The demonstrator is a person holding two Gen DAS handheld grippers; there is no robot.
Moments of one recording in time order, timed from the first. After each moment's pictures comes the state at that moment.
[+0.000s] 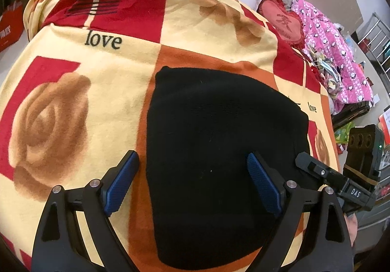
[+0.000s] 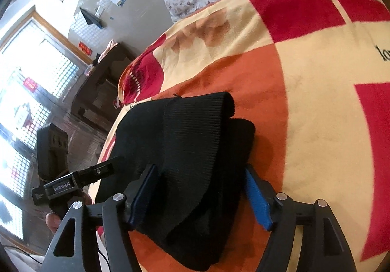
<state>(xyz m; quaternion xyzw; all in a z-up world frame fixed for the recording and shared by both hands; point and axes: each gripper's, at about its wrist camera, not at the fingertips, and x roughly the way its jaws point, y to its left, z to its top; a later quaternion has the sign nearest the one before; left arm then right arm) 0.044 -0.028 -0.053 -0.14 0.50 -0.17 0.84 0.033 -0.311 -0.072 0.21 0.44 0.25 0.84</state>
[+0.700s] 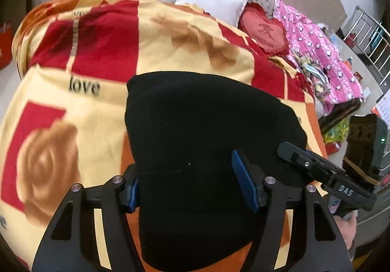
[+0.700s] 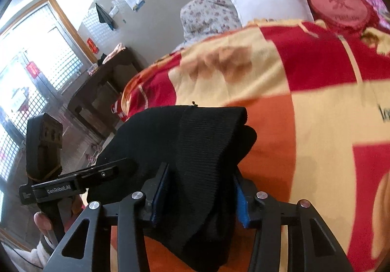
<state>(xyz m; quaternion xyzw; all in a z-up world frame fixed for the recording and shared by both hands) 0.062 -0.043 -0.010 -0.11 0.45 -0.19 0.86 0.051 -0.295 -0.024 0.15 0.37 0.24 0.88</state>
